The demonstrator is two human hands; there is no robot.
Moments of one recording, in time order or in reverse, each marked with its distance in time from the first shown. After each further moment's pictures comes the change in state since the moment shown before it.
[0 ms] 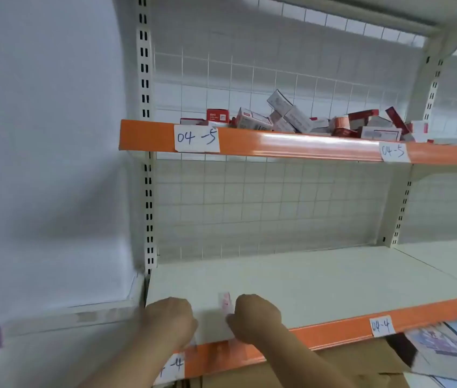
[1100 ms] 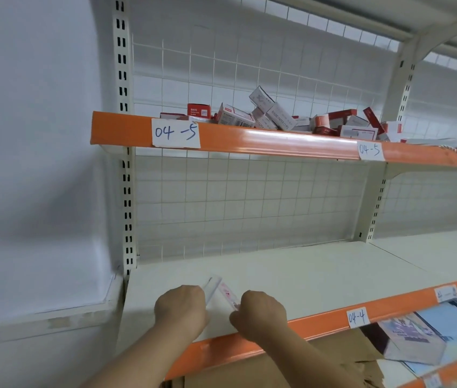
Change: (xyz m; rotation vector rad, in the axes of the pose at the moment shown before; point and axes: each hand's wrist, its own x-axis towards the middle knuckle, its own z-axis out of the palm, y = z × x) left_hand 0.000 0.046 -0.008 -0.023 0.104 0.041; right_hand -0.015 0.027 -0.016 0.009 0.074 0.074
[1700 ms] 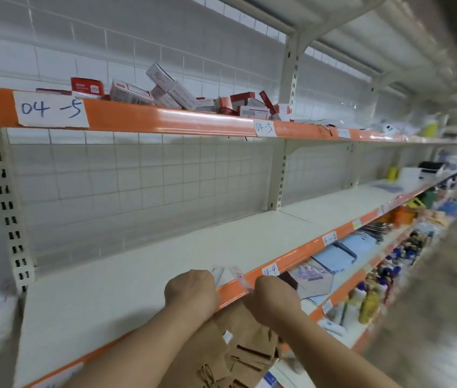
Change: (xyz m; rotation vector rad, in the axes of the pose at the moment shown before) left_hand -0.023 0.116 -0.006 -0.066 0.009 0.425; right_hand -0.076 0.111 -0.026 0.008 0.199 0.366
